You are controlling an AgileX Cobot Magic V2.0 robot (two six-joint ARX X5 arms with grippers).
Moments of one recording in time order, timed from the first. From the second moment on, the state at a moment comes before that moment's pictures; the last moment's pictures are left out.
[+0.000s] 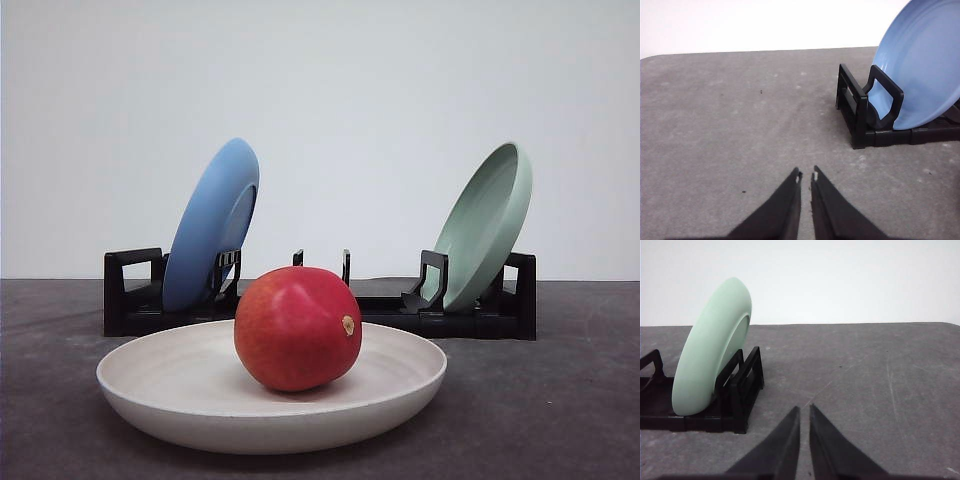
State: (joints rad) left_arx -0.02 0.00 0.02 -0.18 0.07 0.04; right_arx 0.06 0.00 0.01 -0.04 0.00 0.08
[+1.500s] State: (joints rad) left_arx -0.02 0.00 0.02 -0.18 0.07 0.04; right_arx 0.06 0.00 0.01 -0.04 0.00 0.08
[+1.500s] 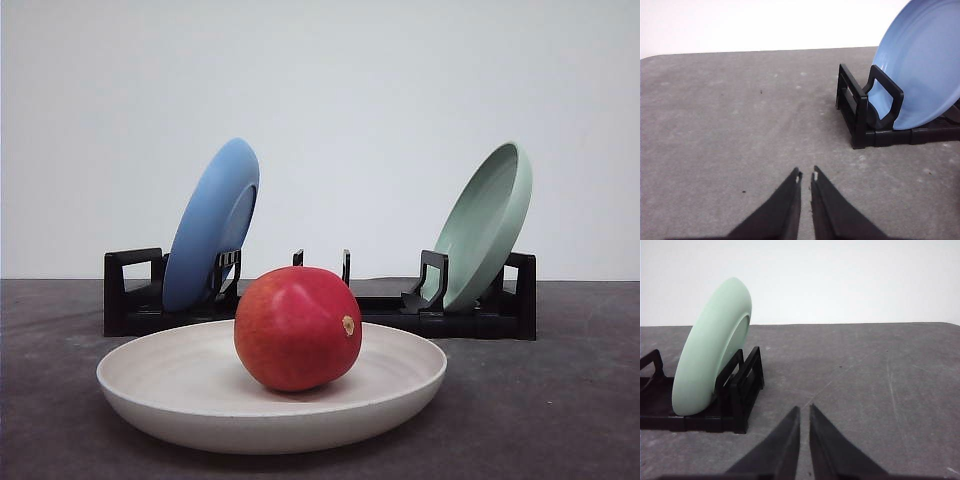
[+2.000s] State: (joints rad) left_arx -0.02 0.00 0.02 -0.18 0.07 0.04; right_arx 0.06 0.00 0.01 -0.04 0.00 0.08
